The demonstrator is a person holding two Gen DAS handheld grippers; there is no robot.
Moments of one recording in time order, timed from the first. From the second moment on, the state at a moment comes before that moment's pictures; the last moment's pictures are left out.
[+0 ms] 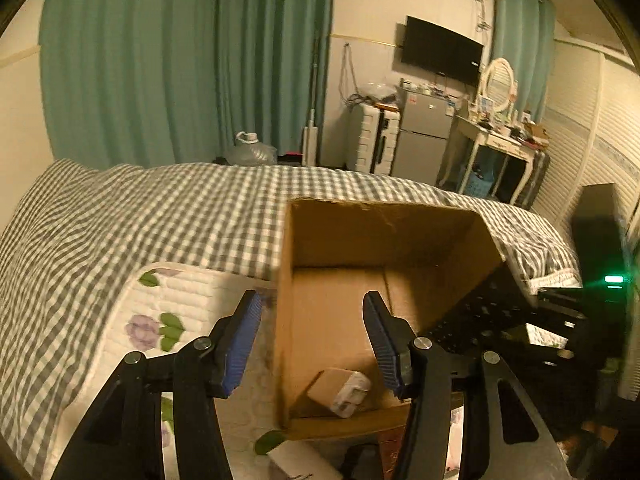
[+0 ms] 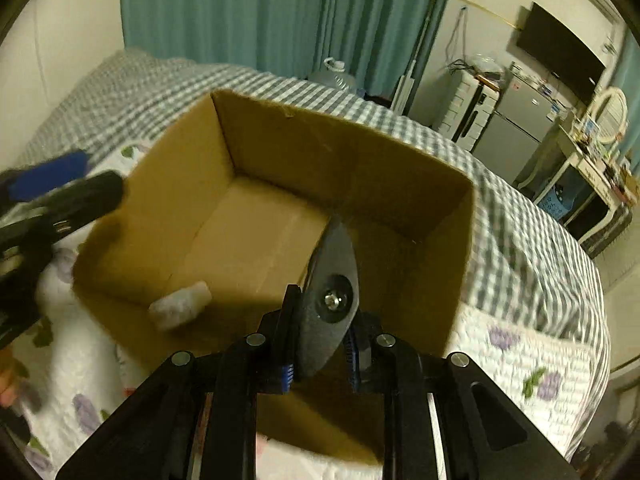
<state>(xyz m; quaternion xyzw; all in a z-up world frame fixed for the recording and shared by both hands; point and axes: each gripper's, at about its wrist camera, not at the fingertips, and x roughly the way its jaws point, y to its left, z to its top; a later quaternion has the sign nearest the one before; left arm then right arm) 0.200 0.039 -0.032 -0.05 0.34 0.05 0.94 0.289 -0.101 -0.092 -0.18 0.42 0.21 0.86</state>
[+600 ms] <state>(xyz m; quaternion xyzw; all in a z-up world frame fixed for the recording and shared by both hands) 0.182 0.053 -0.033 -0.04 0.33 0.07 0.94 0.289 -0.094 -0.040 -0.11 0.34 0.21 0.91</state>
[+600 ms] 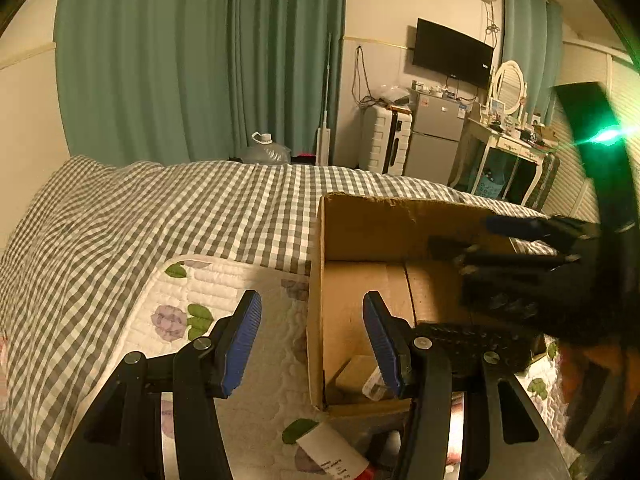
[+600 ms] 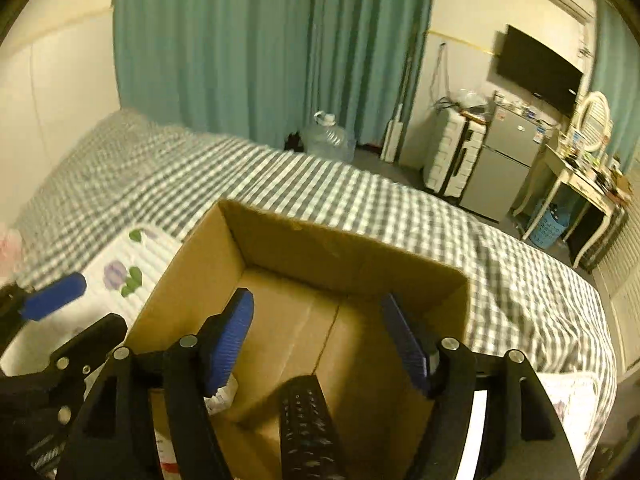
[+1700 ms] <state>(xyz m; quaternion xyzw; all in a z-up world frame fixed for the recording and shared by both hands) 0.065 0.025 -0.140 0.00 0.44 0.07 0.89 0.124 -0.115 -0.177 -0.17 0.44 0.34 0.81</state>
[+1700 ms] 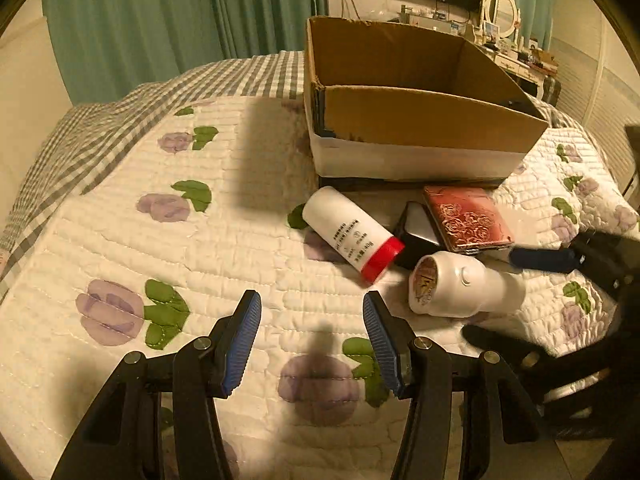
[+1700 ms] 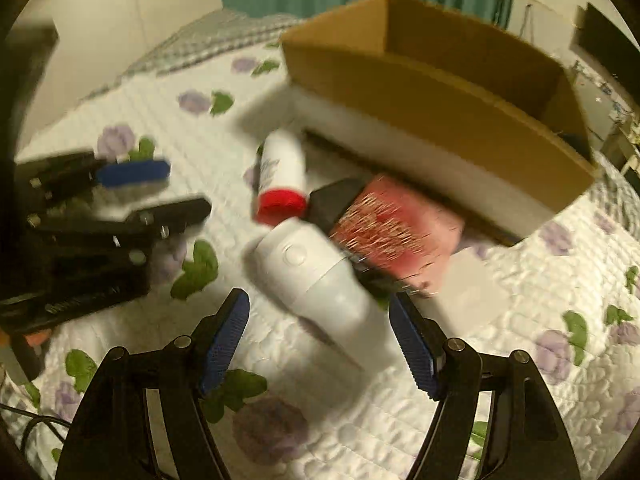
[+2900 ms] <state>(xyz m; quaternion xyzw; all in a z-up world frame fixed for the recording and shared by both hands) 0.150 0.013 -0.158 -0.05 0.47 0.10 0.88 0.152 -0.191 -0.125 -0.04 0.38 0.24 0.89</state>
